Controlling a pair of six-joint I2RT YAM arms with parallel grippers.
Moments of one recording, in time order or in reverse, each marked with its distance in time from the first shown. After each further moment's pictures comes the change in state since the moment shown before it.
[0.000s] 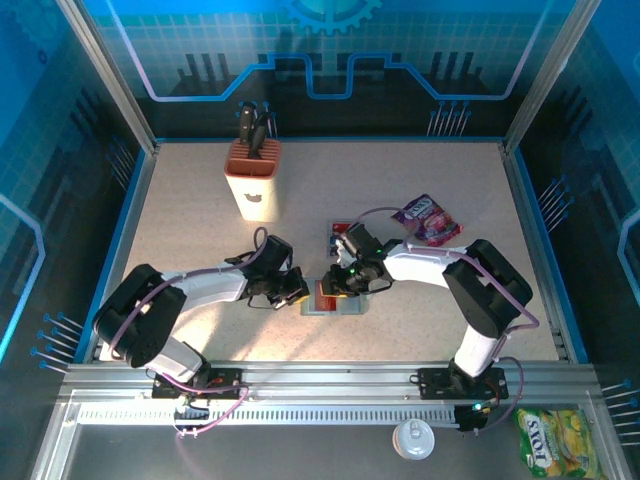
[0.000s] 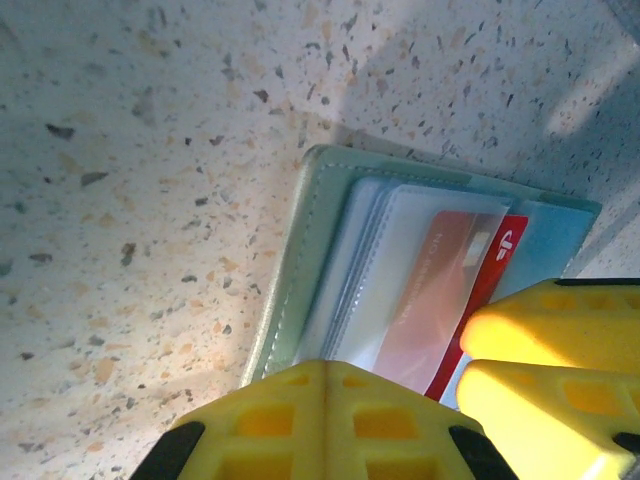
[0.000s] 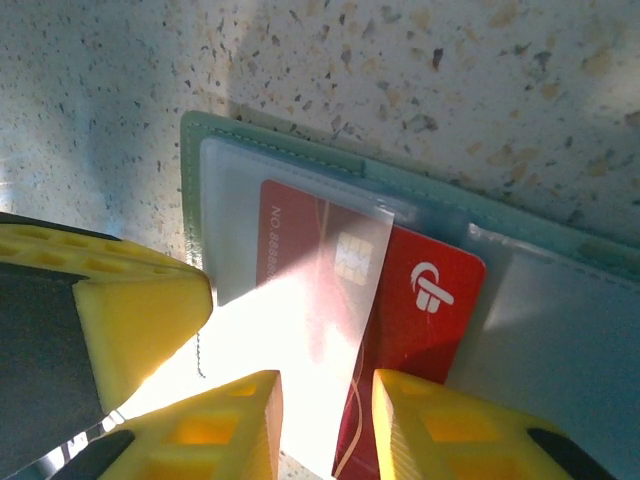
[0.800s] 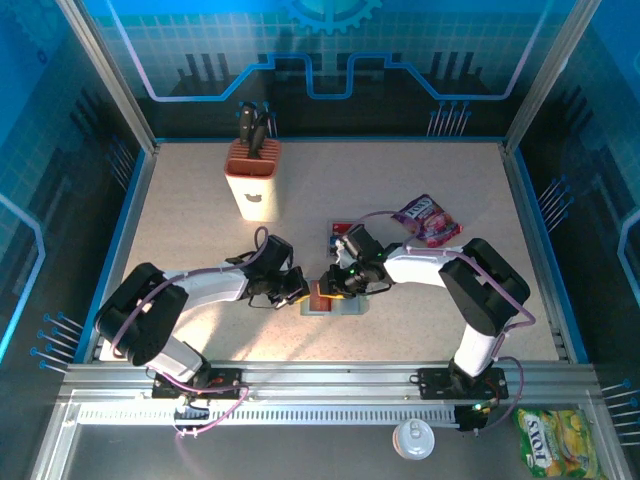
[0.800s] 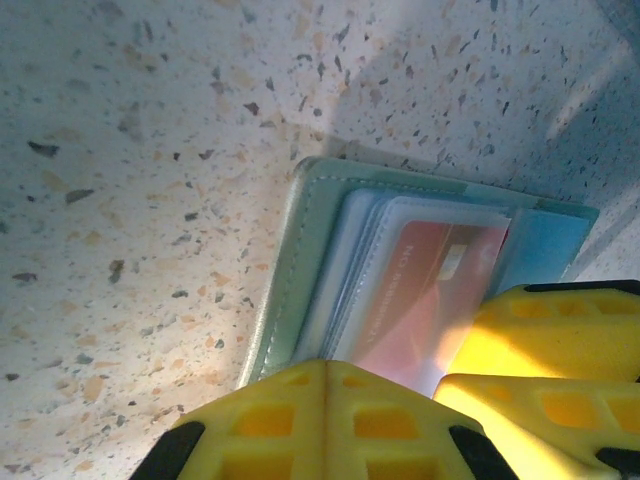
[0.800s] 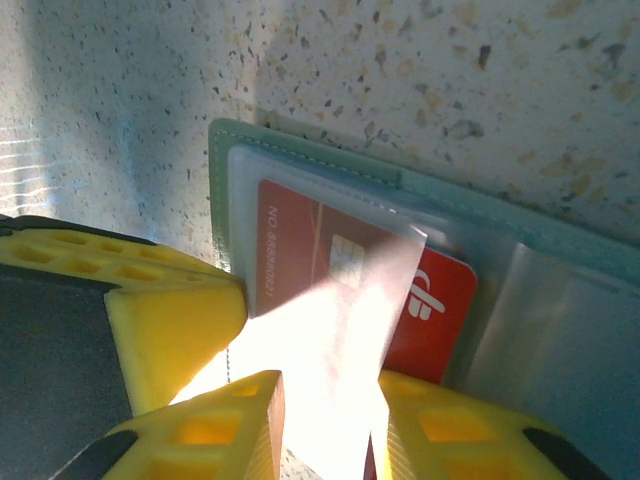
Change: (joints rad) left arm 0.000 0.016 0.000 0.021 0.000 0.000; right arm -0.005 0.025 -0.034 0.106 -0.057 0.053
